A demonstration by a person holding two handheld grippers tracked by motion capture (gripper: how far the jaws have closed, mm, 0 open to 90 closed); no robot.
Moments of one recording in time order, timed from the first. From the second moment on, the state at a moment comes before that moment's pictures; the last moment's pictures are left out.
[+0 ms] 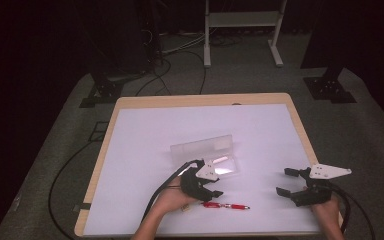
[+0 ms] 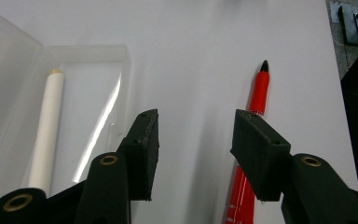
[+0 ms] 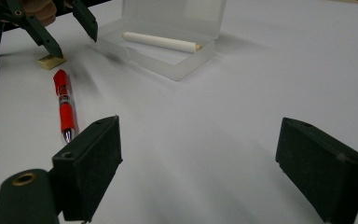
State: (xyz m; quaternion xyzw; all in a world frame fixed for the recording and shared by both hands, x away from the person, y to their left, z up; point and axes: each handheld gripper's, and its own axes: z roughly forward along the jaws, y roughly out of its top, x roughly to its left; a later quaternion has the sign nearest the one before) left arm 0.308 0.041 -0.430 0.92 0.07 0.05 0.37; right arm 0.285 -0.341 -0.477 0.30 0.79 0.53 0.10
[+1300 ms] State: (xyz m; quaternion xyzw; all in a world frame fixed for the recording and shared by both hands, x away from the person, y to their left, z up) left arm 0.293 0.023 -0.446 0.93 0.03 0.00 0.37; right arm 0.285 -0.341 -0.477 0.30 0.79 0.53 0.10
